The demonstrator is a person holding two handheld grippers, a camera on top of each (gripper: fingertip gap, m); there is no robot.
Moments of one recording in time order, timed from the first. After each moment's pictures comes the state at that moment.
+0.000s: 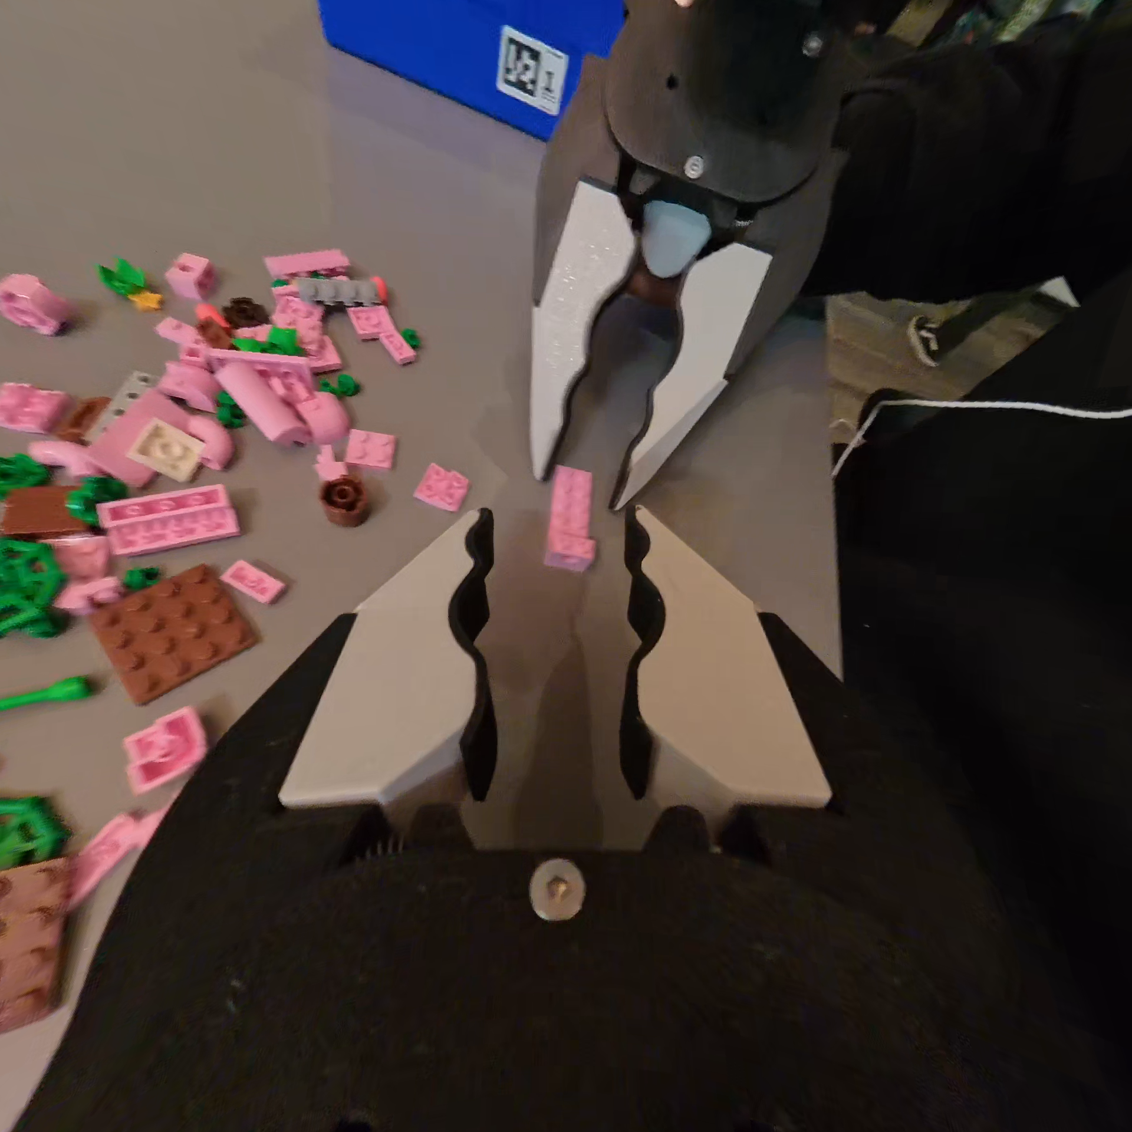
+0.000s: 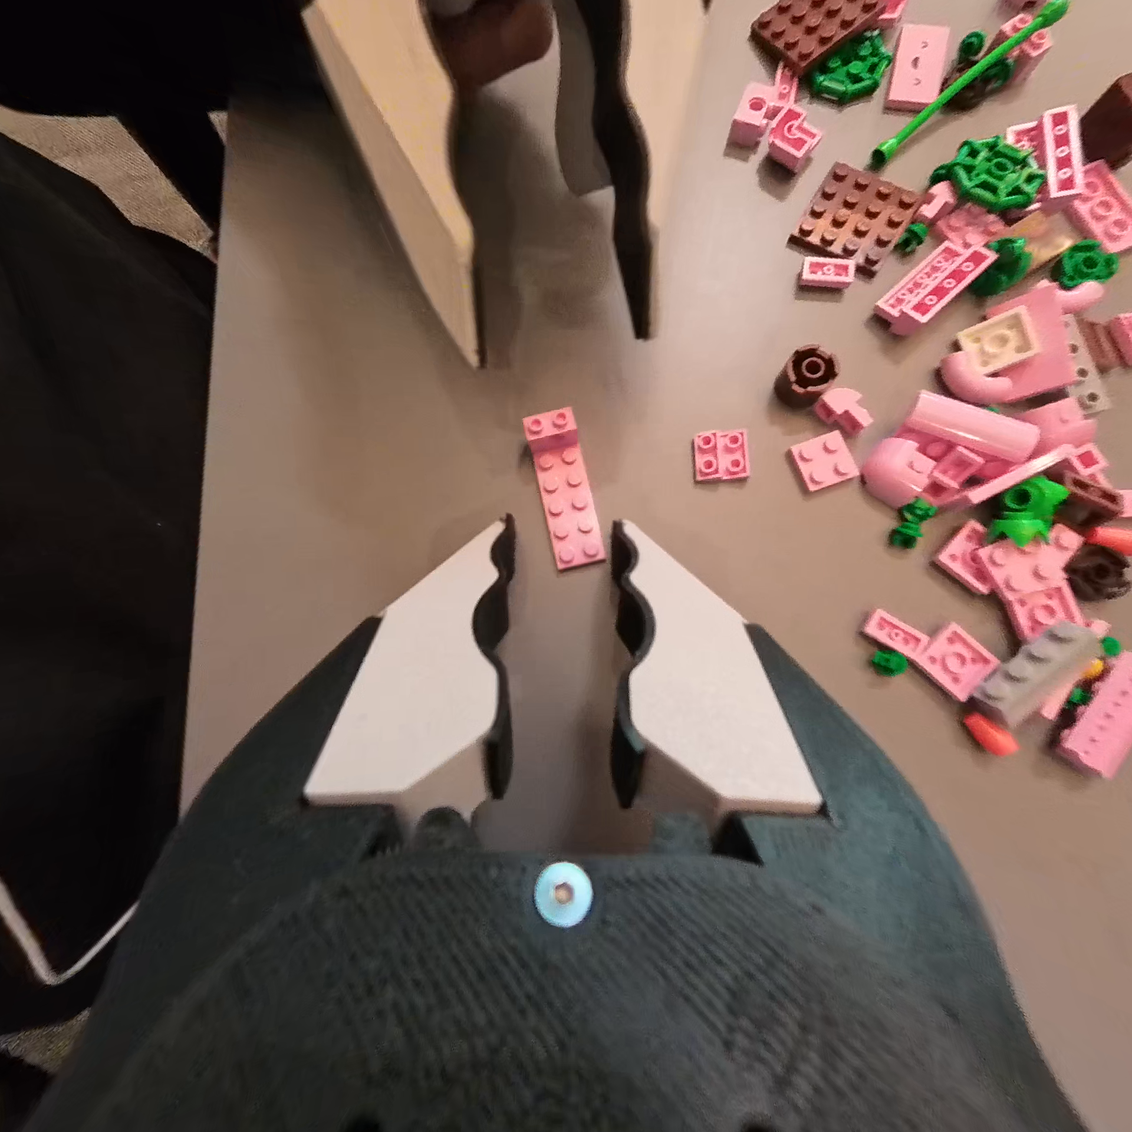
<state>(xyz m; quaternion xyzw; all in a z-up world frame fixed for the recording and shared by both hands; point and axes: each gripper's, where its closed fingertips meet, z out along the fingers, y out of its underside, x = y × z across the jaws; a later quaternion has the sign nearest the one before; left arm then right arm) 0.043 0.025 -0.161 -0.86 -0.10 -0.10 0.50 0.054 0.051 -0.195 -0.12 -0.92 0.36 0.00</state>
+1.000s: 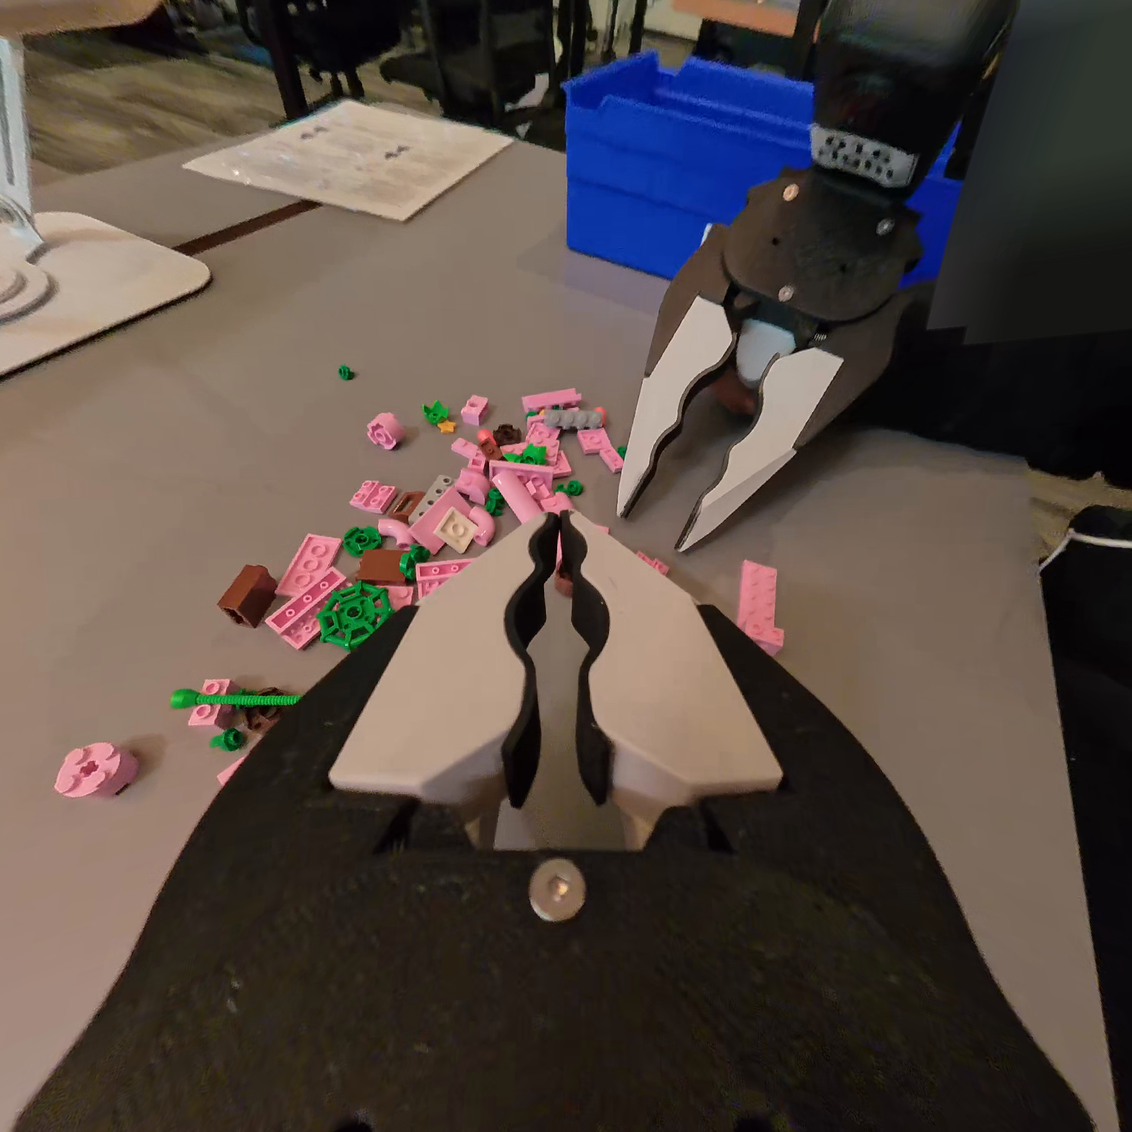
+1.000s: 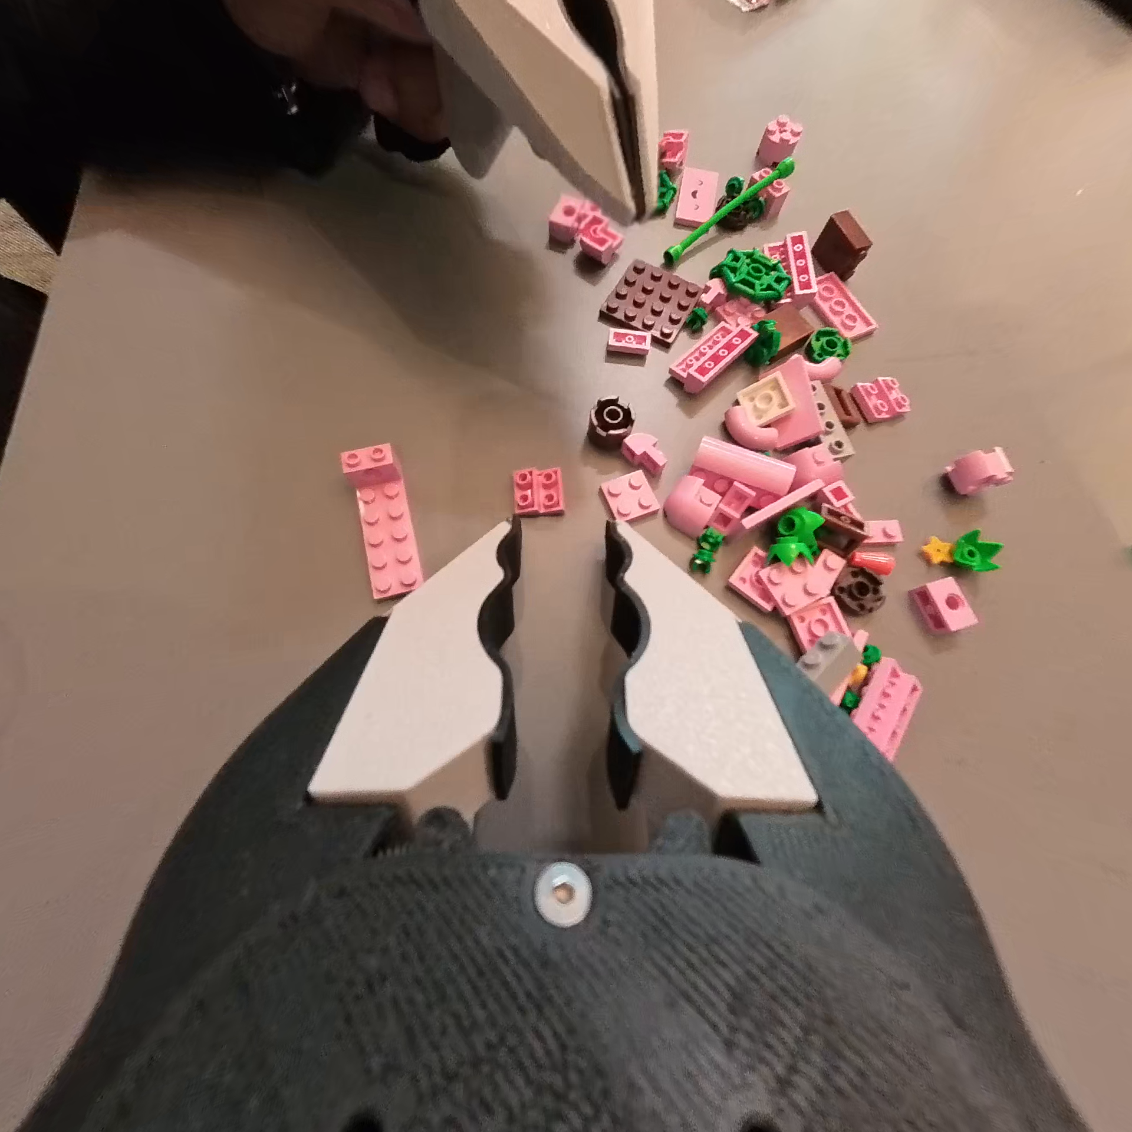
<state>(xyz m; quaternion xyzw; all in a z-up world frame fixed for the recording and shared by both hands) -0.035 0.015 -0.134 -0.81 -0.15 0.04 0.56 -0.005 0.059 -0.189 -0.12 -0.89 0.43 0.07</state>
